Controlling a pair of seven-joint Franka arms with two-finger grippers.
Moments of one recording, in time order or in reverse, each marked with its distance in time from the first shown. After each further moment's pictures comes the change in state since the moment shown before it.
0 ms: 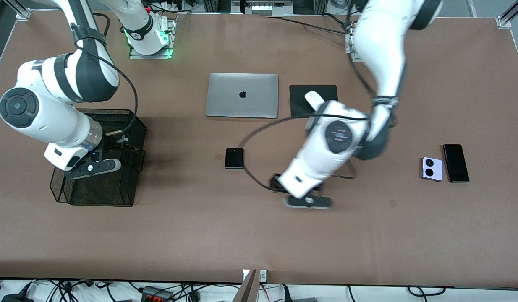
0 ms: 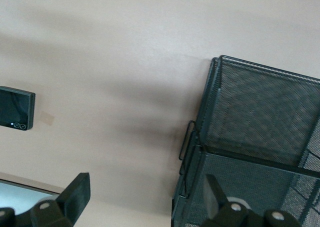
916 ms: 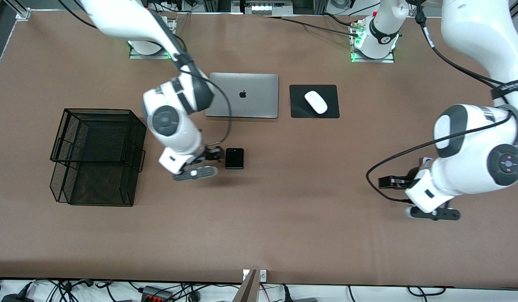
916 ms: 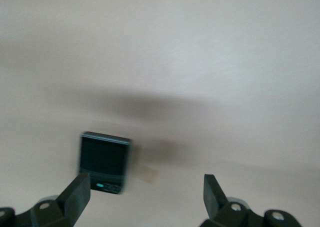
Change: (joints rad) left arm 0.366 -0.156 -0.032 -0.095 0.132 -0.323 0.366; right arm 0.339 0.309 0.007 0.105 0.016 0.288 0.421
